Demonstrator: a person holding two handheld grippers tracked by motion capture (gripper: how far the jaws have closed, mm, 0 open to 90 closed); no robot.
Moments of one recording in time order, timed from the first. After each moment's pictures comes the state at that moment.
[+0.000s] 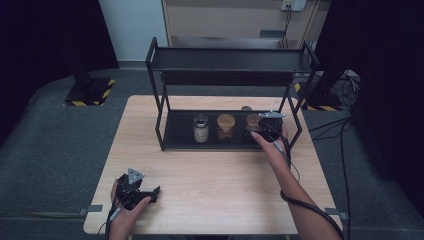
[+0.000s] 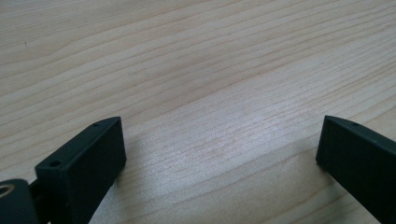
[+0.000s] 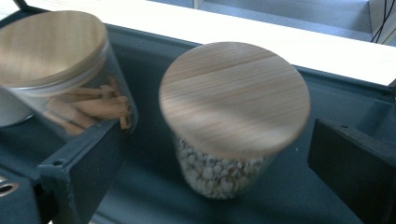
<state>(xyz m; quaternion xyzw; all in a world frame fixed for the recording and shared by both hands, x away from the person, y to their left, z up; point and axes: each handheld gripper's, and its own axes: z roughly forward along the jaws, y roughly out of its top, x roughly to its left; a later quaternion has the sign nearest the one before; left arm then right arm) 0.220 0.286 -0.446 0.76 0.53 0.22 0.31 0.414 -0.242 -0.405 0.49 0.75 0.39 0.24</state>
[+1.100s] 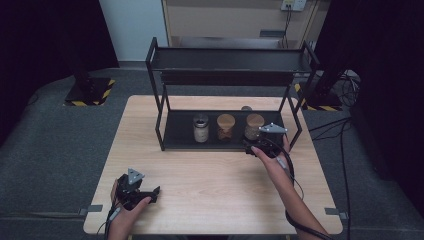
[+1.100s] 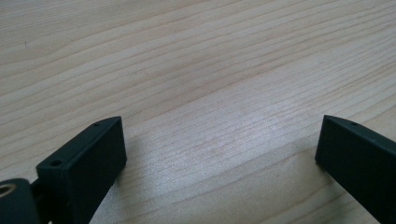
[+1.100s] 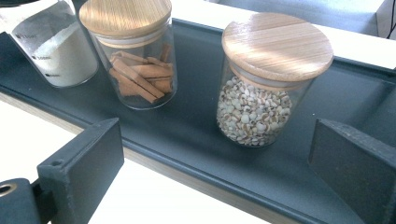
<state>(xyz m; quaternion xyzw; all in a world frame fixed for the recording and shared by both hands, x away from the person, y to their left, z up) 0.219 0.286 -0.446 0.76 0.53 0.22 0.31 0.360 -0.244 -0.404 0.46 0.75 0.40 0.25</state>
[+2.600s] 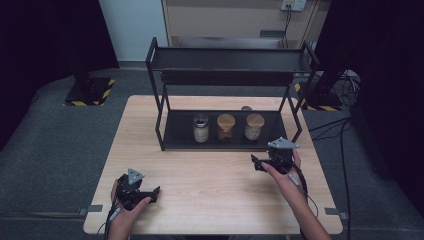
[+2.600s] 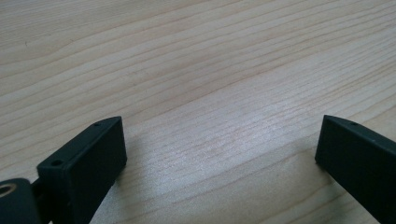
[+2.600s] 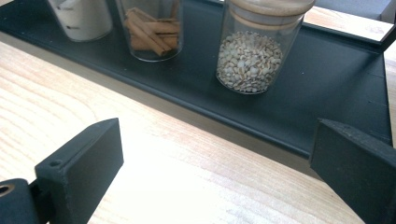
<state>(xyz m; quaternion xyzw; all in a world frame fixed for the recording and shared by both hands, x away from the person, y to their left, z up) 0.219 0.286 -0.446 0.76 0.52 0.22 0.31 0.314 -0.274 -0.410 0.44 0.77 0.39 0.24</state>
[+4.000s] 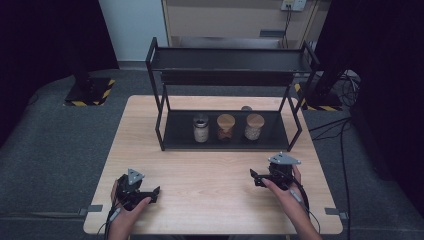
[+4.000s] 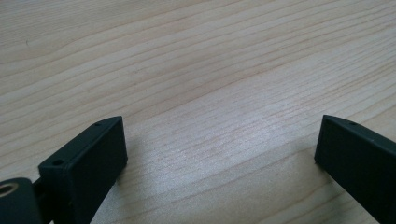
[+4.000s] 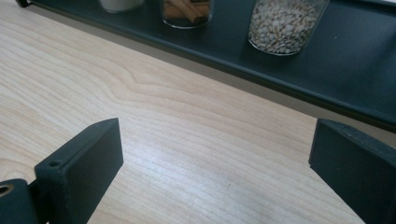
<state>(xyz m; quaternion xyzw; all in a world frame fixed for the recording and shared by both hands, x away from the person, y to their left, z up) 0.218 0.285 -0.446 0.76 0.53 0.22 0.31 0.279 -0.282 -0.429 0.43 0.77 0.41 0.22</state>
